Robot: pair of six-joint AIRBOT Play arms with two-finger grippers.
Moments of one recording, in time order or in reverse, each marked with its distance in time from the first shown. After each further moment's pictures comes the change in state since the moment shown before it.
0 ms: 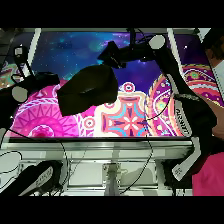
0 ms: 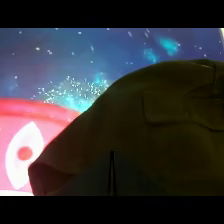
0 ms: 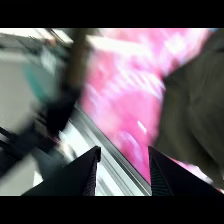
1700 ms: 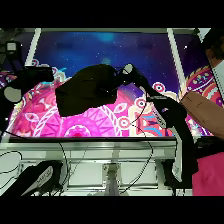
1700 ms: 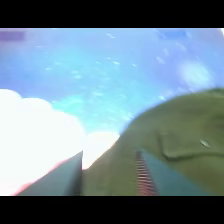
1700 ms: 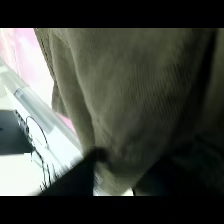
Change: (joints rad) left arm 0.079 0.043 0.000 -0.085 0.102 0.197; right arm 0.132 -0.326 -0.024 -0.038 0.005 0.033
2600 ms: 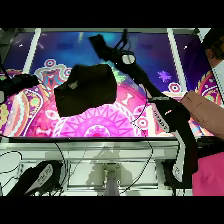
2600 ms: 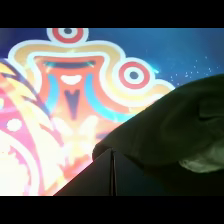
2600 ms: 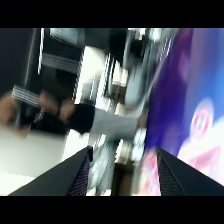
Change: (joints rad) left arm 0.182 0.010 -0.003 0.002 -0.206 -0.047; right arm 0.015 0.090 0.087 0.509 -0.949 -0.322
